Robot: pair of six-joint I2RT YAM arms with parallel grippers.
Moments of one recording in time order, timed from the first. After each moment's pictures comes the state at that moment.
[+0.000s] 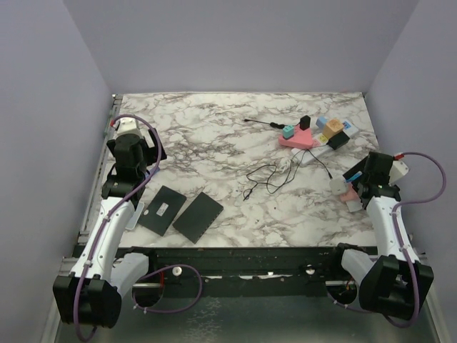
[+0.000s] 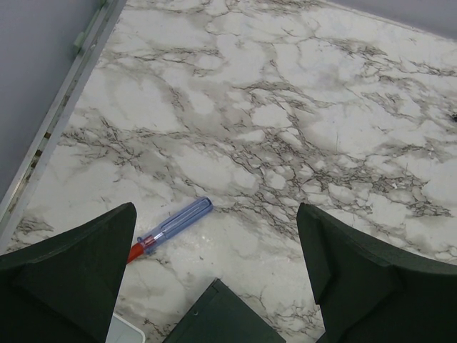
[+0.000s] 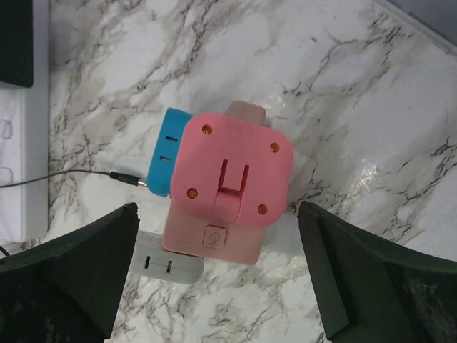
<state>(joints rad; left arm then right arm) -0.10 0.96 0.81 -0.23 -0.25 -0.23 -0.25 0.99 0.67 -0.47 0.35 0.60</state>
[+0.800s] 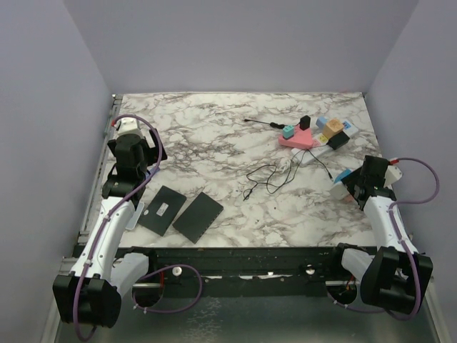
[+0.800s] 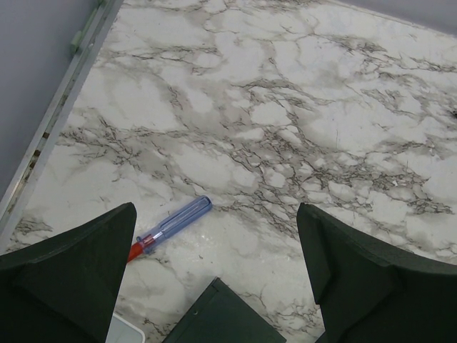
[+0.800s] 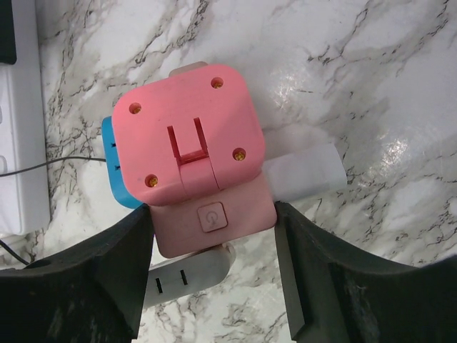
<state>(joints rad) -0.11 0.96 0.81 -0.23 -0.25 -0.23 -0.26 1.05 0.59 -0.40 0.26 0.67</state>
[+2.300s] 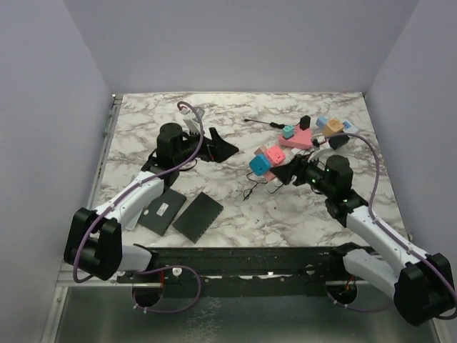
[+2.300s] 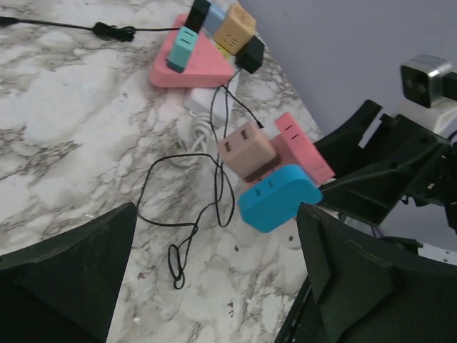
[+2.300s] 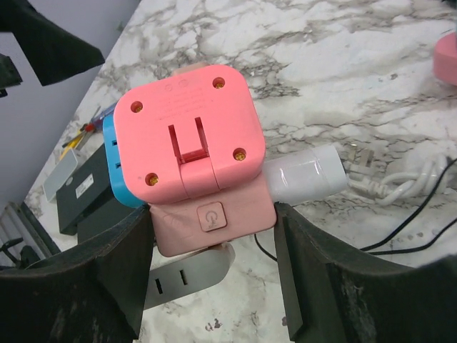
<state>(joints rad) -0.38 1.31 0.85 0.26 0.54 -0.56 0.33 0.93 0.49 0.24 -0.35 0.45</state>
